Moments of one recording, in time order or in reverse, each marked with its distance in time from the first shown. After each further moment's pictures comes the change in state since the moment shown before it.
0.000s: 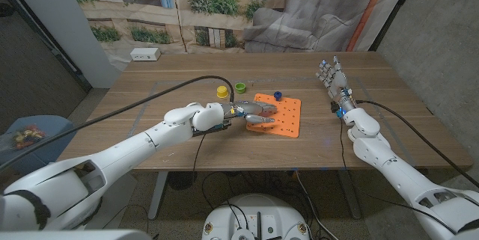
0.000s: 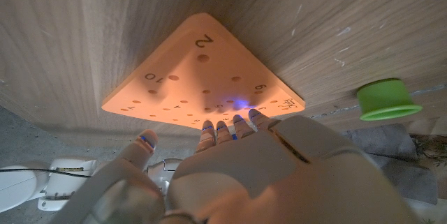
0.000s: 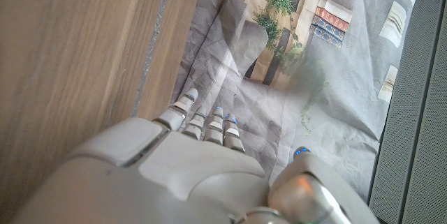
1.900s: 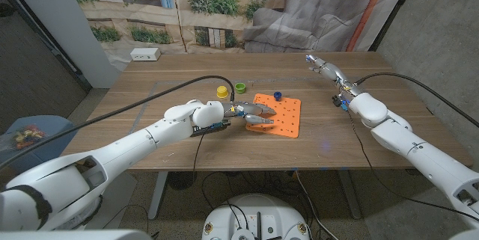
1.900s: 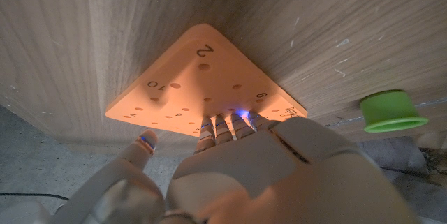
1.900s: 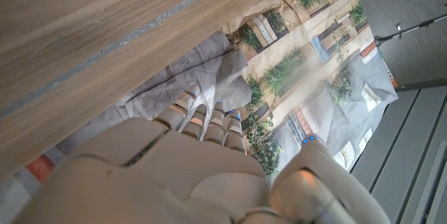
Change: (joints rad) left arm -0.030 0.002 0.022 0.021 -0.033 0.011 -0.085; left_hand 0.000 0.000 -0.004 0.004 0.000 0.055 0.041 0.012 0.000 0.091 0.002 0.019 -0.002 0.084 -0.001 0.011 -0.002 0.050 0.000 0.009 0.000; right arm 0.042 -0.248 -0.119 -0.222 -0.484 -0.101 -0.146; right_hand 0.111 -0.029 0.041 -0.108 -0.017 0.042 -0.051 0.015 0.005 0.020 -0.004 0.007 0.000 0.019 0.002 0.004 -0.042 0.029 0.000 0.008 0.000
